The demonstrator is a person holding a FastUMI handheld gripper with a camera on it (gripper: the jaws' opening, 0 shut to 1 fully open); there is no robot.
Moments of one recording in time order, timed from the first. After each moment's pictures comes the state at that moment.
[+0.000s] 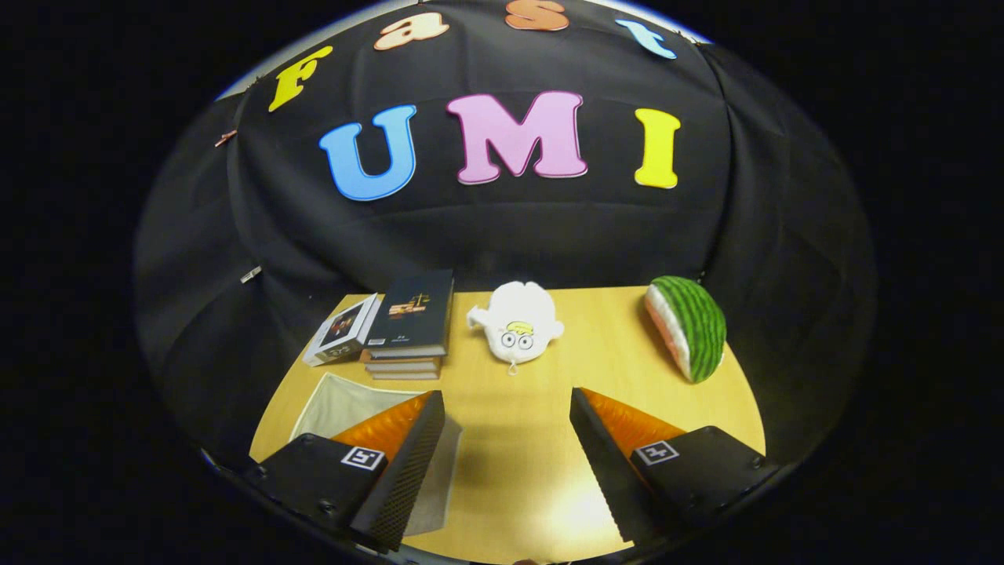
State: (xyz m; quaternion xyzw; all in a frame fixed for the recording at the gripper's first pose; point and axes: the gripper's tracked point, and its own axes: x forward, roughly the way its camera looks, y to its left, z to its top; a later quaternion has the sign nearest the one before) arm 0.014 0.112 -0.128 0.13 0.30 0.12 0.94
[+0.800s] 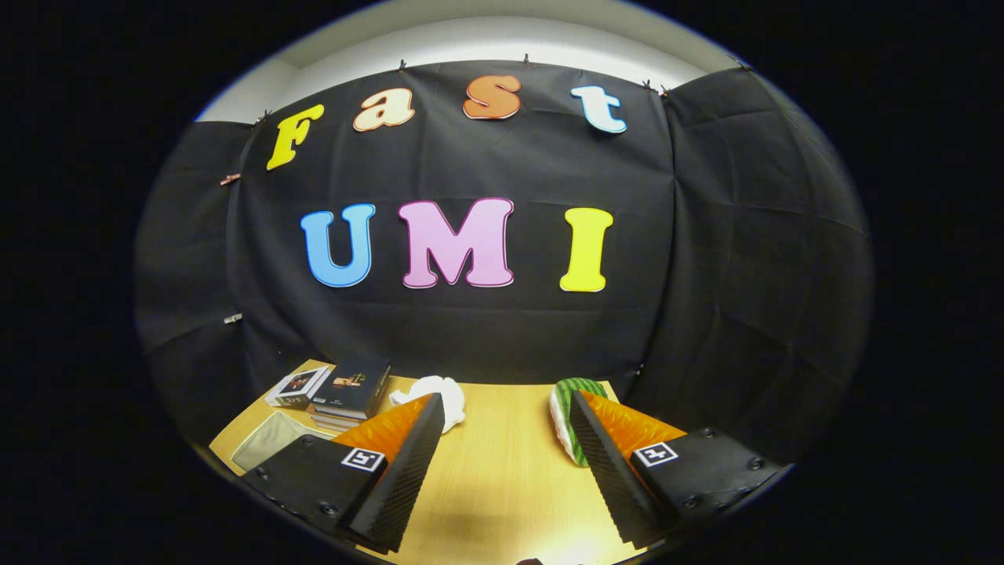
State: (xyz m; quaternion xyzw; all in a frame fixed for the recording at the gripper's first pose) arm 0.017 -0.081 -0.048 0.11 0.13 0.07 0.98
